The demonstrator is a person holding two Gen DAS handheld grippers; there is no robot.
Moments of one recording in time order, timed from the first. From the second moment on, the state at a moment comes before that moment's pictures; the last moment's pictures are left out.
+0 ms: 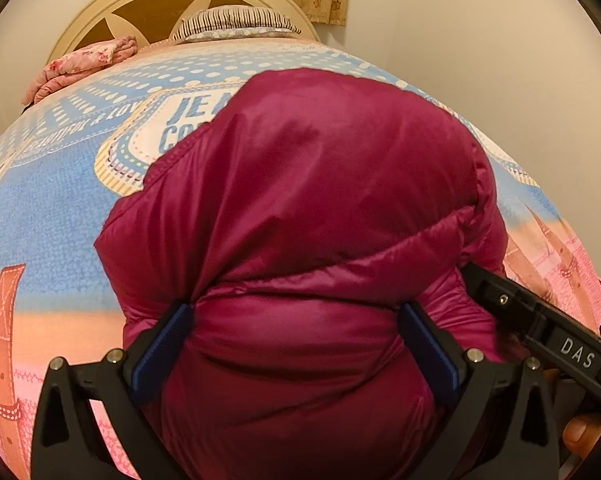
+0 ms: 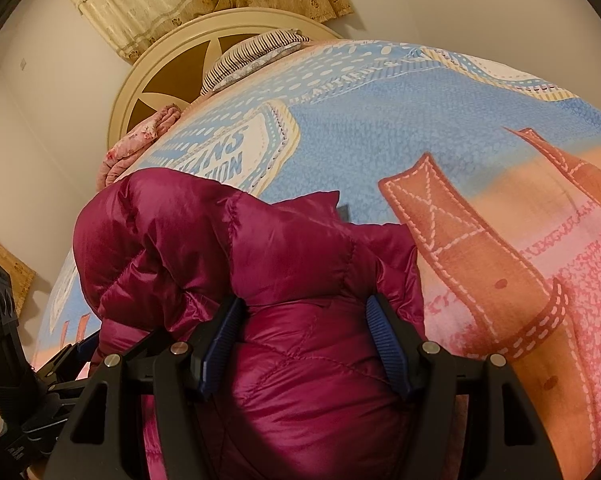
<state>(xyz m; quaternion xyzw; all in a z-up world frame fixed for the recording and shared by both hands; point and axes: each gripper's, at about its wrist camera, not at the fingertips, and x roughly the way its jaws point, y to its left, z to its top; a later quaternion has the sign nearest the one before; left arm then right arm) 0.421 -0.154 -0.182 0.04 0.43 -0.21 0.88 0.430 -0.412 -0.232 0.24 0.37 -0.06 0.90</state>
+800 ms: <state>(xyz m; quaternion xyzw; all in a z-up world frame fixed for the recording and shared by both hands) 0.422 -0.153 -0.183 0.04 0.43 -0.21 0.88 0.431 -0.412 -0.233 0.24 0.37 -0.06 0.90</state>
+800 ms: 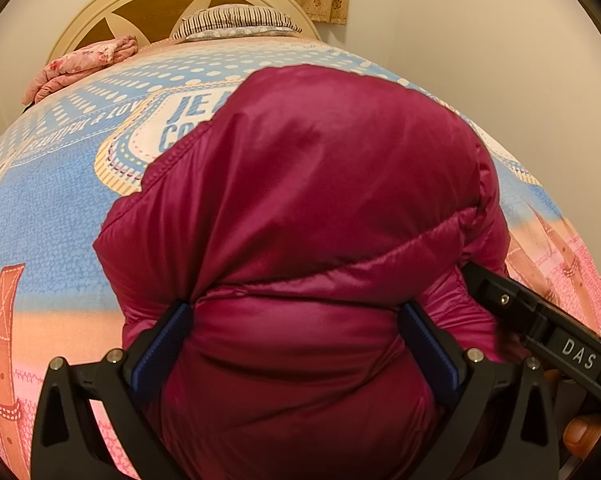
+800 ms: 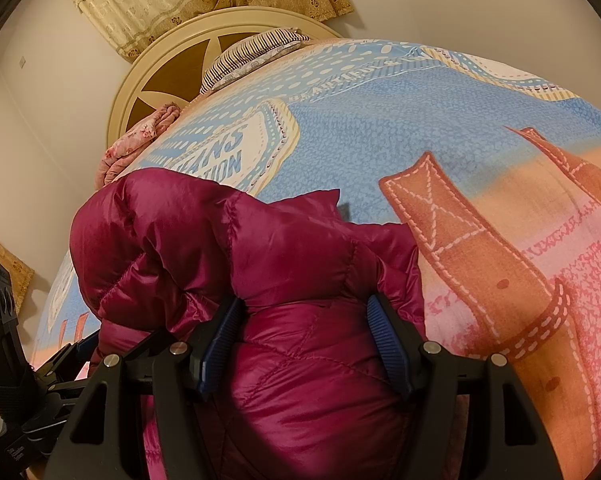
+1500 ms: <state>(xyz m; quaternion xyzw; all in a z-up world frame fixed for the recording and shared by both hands) 0.371 -0.060 -0.169 -0.04 0.41 -0.25 0.88 0.385 -0.444 -0.221 0.27 0.37 -0.02 0.89</state>
